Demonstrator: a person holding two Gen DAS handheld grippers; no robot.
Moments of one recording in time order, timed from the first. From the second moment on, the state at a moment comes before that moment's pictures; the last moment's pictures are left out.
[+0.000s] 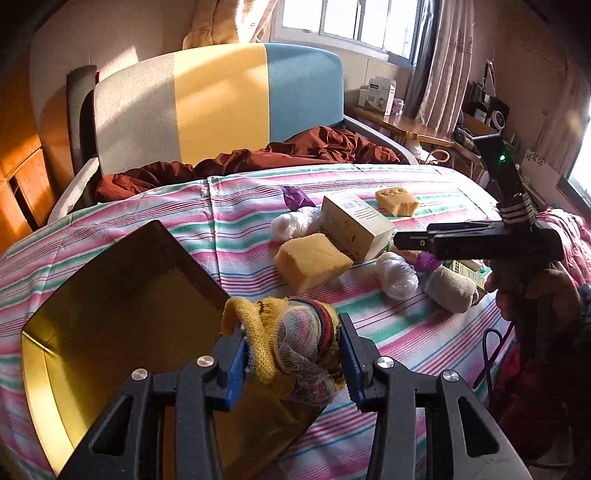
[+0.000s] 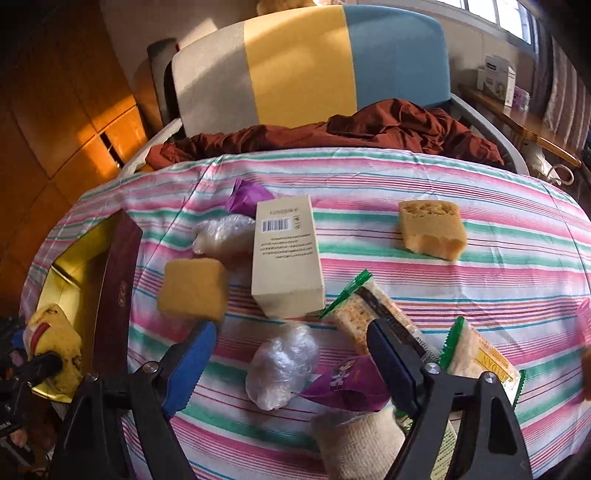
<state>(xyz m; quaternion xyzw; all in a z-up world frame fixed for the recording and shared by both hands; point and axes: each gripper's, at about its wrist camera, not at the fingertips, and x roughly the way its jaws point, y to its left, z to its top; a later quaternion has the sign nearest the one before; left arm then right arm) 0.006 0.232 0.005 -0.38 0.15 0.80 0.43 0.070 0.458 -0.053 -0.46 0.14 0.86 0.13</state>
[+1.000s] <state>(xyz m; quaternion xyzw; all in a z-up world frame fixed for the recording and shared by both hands) -0.040 0.064 -0.051 -0.45 0.08 0.86 0.20 0.054 0.423 -0.086 -0.53 0.02 0.84 0.14</state>
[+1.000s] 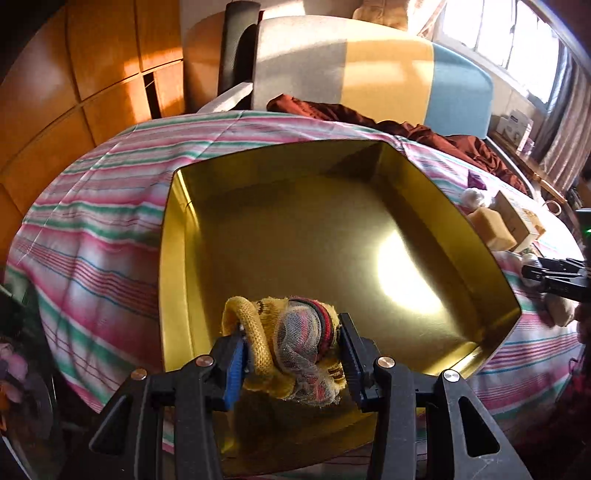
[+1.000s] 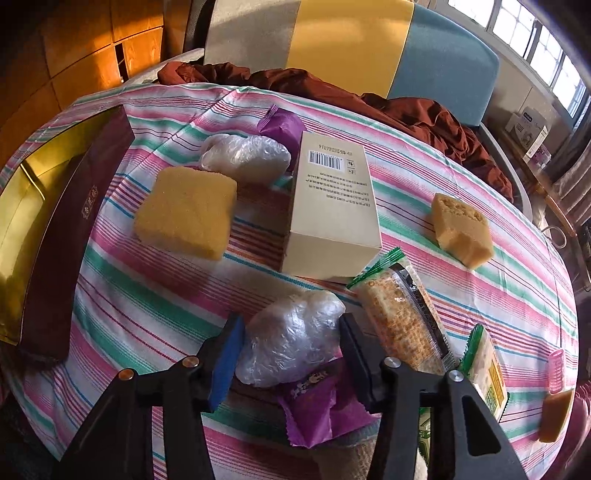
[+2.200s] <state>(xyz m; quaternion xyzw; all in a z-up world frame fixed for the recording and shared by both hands) -0.016 0.018 -0.004 -0.38 0.03 0.91 0.14 0.060 0.385 -0.047 -0.46 0.03 0.87 0.16</state>
